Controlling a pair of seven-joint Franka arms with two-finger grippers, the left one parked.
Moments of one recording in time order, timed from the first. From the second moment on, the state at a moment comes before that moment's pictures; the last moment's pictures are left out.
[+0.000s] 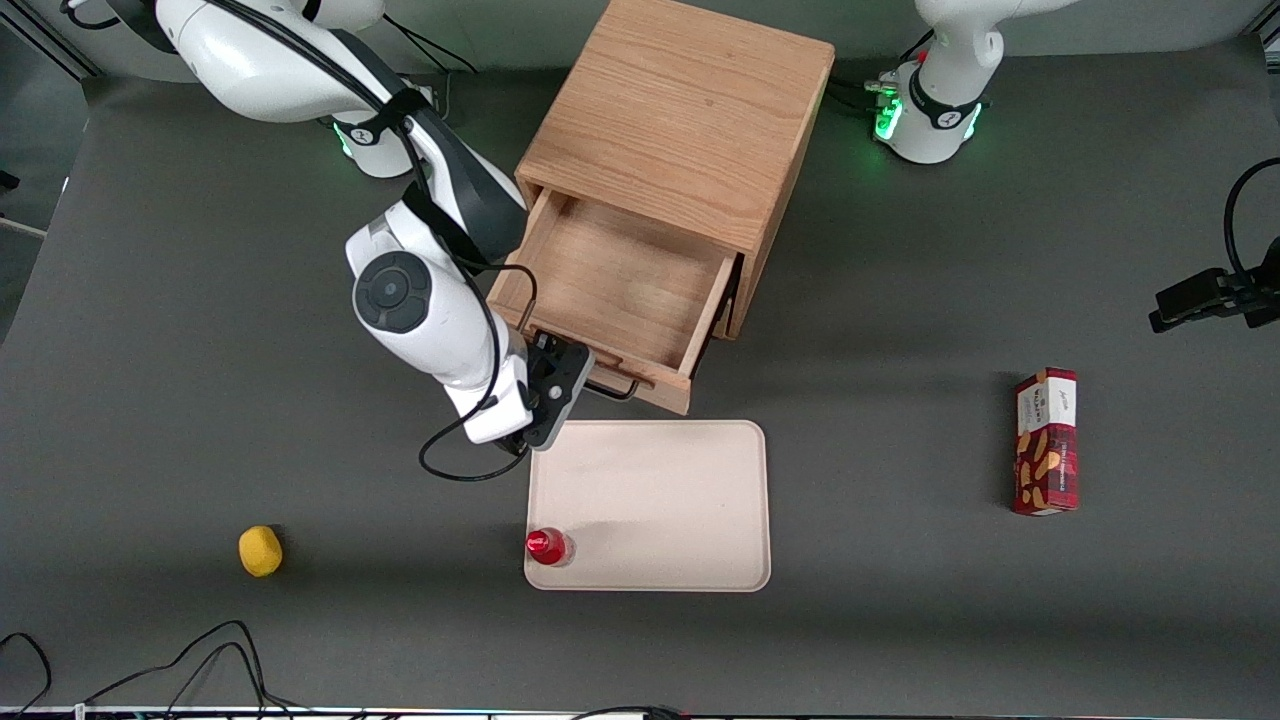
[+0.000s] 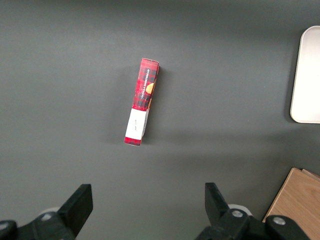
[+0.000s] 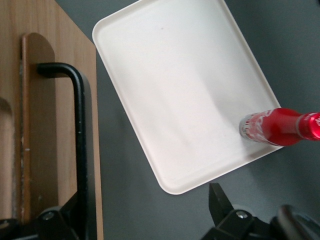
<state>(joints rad) 0.24 0.55 0.34 -1.47 -0.02 2.11 -0.55</state>
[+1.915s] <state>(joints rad) 0.02 0.22 0.25 -1.45 0.16 1.93 -0.42</state>
